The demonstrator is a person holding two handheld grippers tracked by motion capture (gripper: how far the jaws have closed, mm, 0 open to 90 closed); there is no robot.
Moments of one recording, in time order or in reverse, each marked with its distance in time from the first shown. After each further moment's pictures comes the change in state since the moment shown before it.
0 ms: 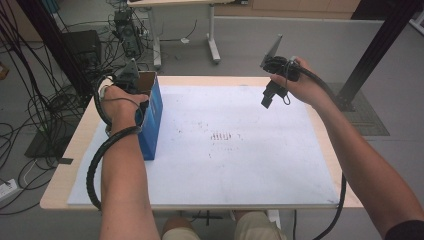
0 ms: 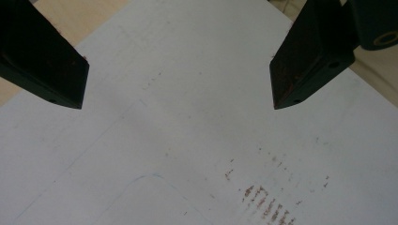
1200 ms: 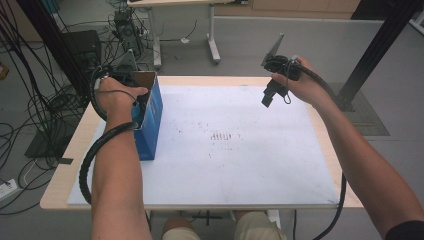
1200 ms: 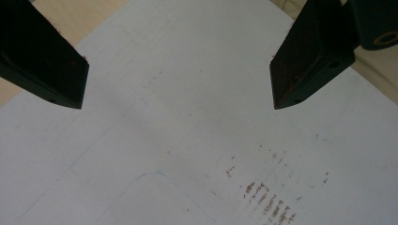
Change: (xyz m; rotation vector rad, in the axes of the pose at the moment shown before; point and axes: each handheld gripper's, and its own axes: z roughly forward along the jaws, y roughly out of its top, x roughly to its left) left arm -0.003 -0.002 -0.036 -0.003 0.009 0.016; right arm -0.003 -0.002 -0.001 -0.013 0.001 0.008
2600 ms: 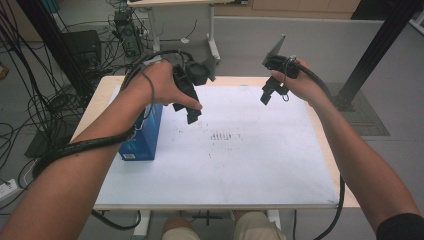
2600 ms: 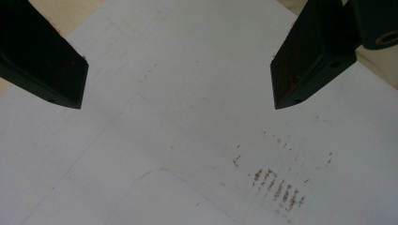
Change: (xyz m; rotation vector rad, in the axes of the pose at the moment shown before) left arm -0.164 -0.046 -0.084 -0.006 -0.063 1.060; right arm -0.025 0.009 0.014 0.006 0.042 0.112
